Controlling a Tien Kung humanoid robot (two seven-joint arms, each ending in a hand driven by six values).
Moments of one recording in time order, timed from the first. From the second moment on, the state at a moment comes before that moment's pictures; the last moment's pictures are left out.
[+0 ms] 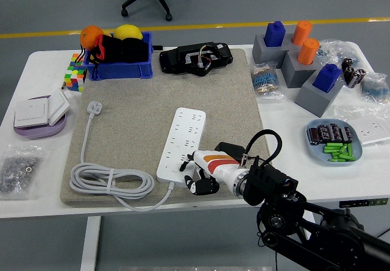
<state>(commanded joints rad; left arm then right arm) -0.10 0.03 -1.67 -0.18 1.74 -0.06 0.28 0.47 -0.09 0.50 1.49 -1.80 -0.01 -0.56</state>
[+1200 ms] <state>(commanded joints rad) -0.11 0.04 -1.66 -0.18 1.75 -0.06 0.28 0.55 -0.06 0.42 1.46 -1.81 -0.03 -0.55</state>
